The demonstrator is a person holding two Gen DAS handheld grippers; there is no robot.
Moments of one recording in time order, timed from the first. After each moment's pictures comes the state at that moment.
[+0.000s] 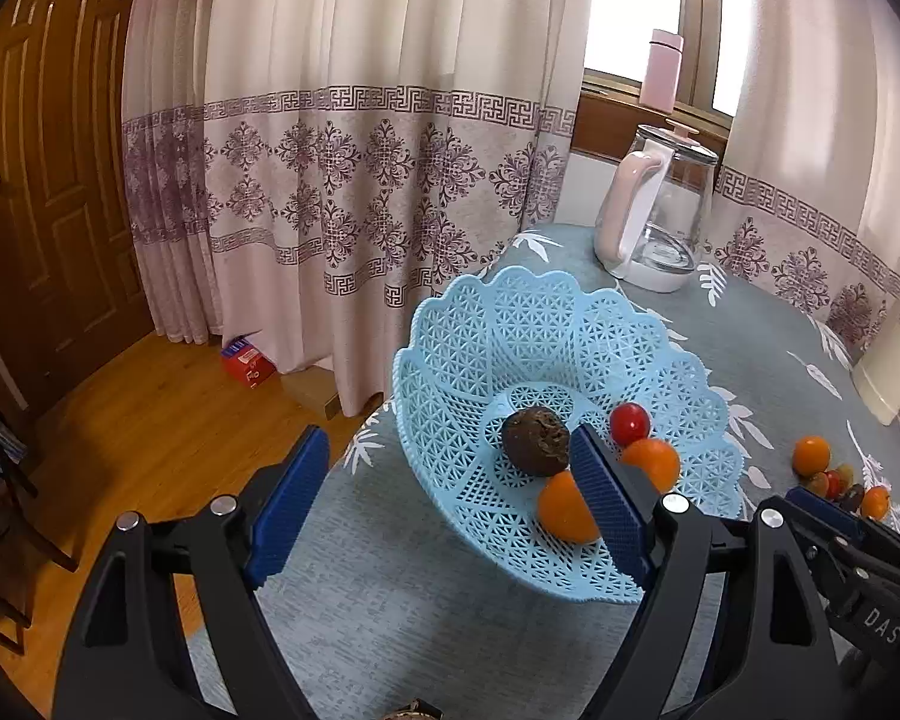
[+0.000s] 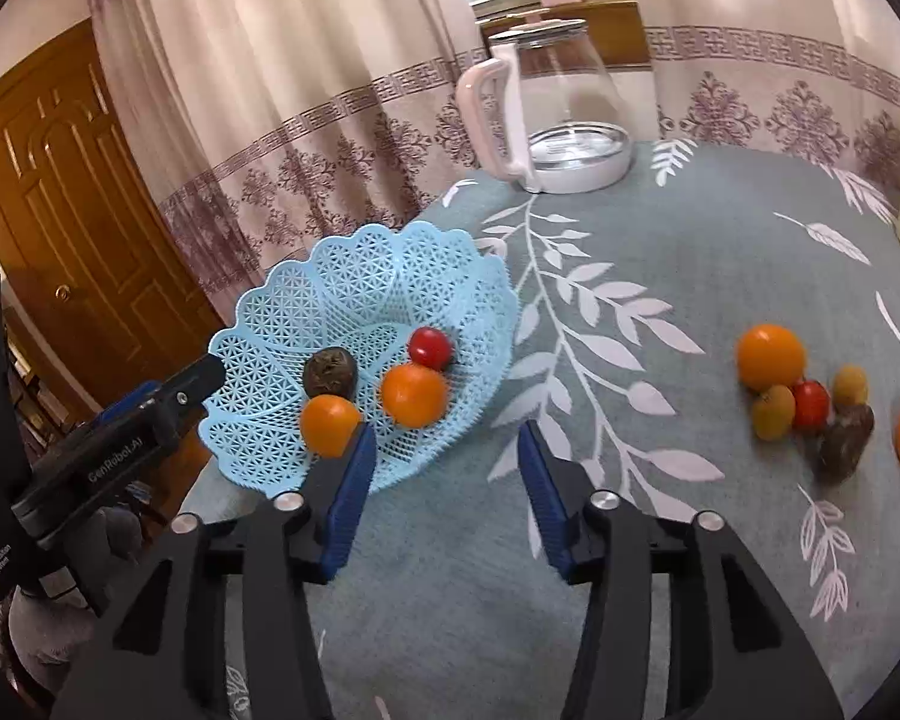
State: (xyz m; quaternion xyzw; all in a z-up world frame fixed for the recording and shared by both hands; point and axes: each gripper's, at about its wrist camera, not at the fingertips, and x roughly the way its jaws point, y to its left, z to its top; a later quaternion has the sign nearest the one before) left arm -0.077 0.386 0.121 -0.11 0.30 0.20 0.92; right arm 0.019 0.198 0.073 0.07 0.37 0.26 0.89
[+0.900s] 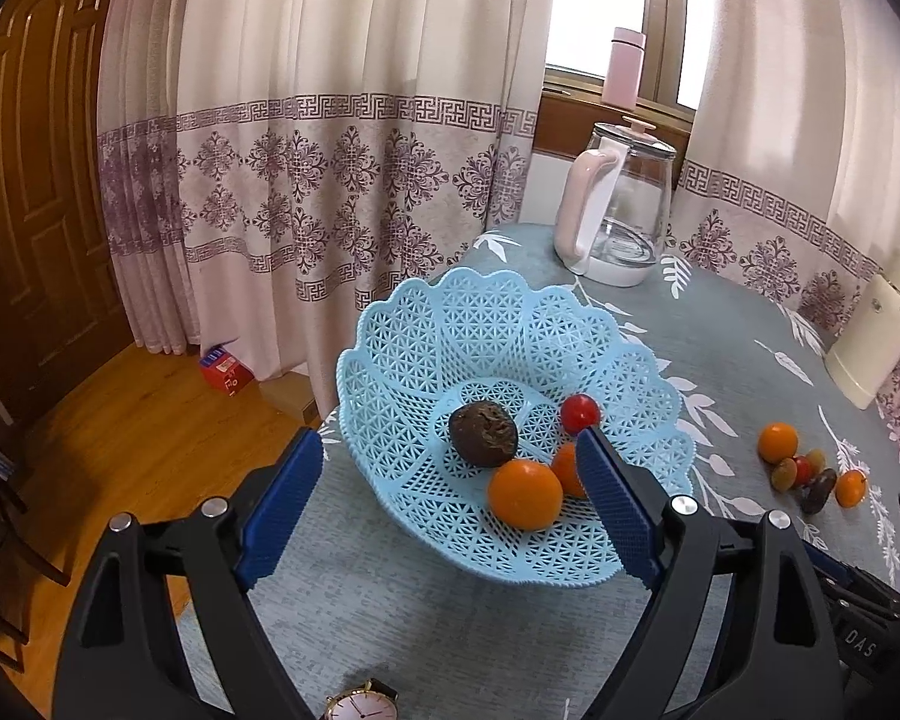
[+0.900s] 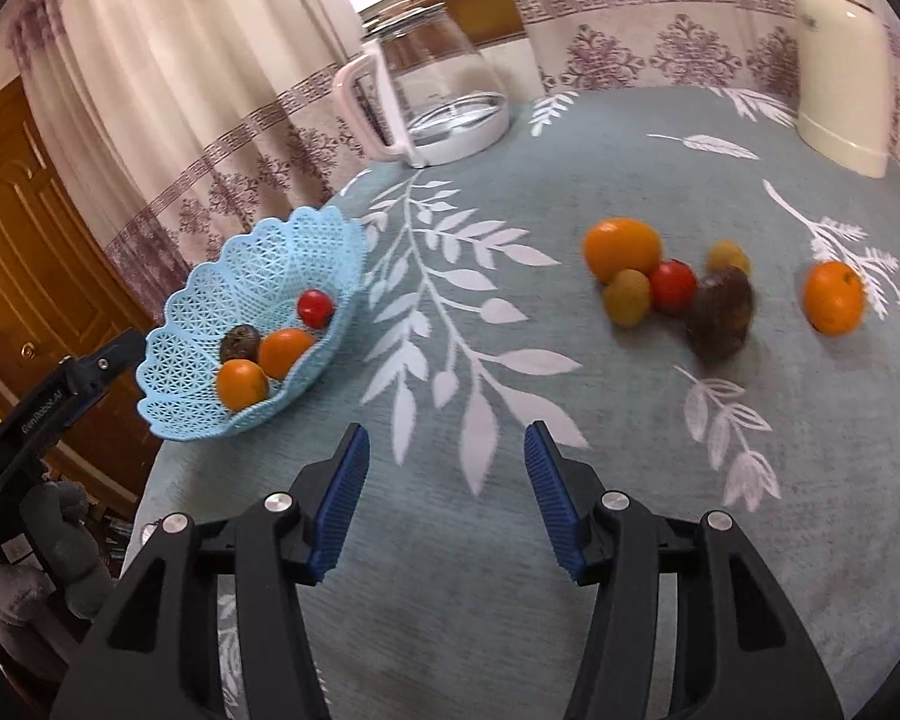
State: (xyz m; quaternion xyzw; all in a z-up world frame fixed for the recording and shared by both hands) left arm -0.078 0.364 0.130 -0.10 0.30 0.17 0.93; right arm 0.001 0.128 0.042 0.12 0.39 0.19 0.89
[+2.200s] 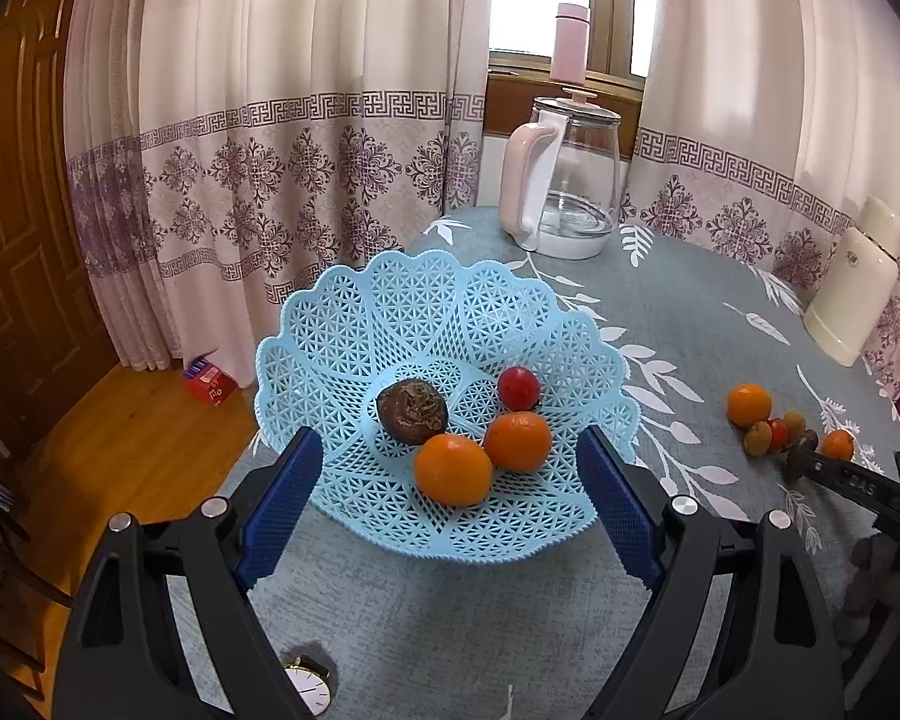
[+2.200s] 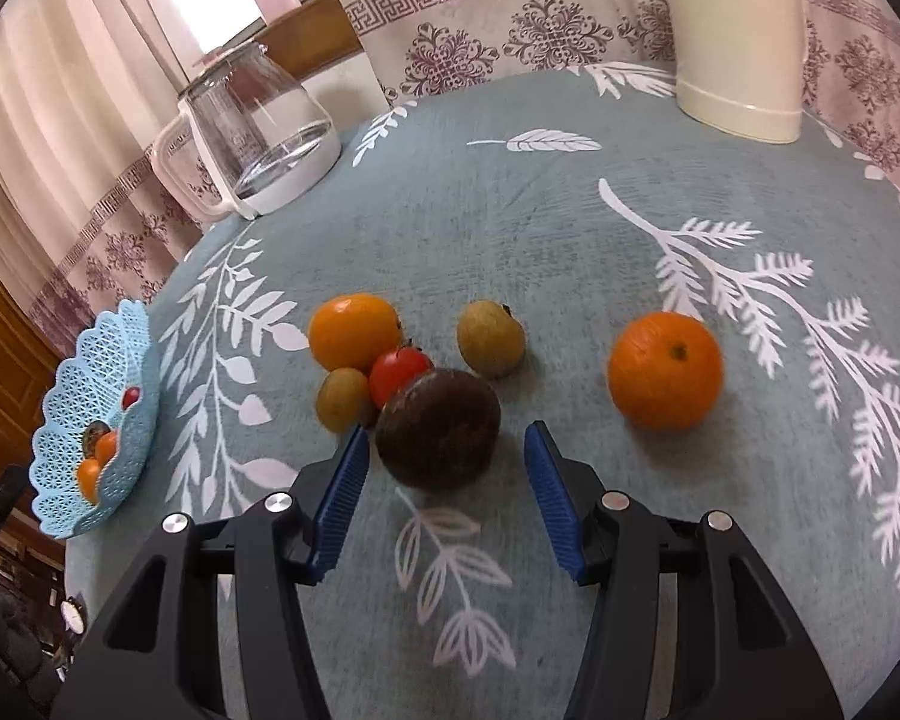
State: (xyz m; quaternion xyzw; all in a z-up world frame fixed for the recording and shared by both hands) left arm -0.069 0.324 0.124 -0.07 0.32 0.14 0.93; right arm 0.075 0.039 0.018 0.14 0.41 0.09 0.90
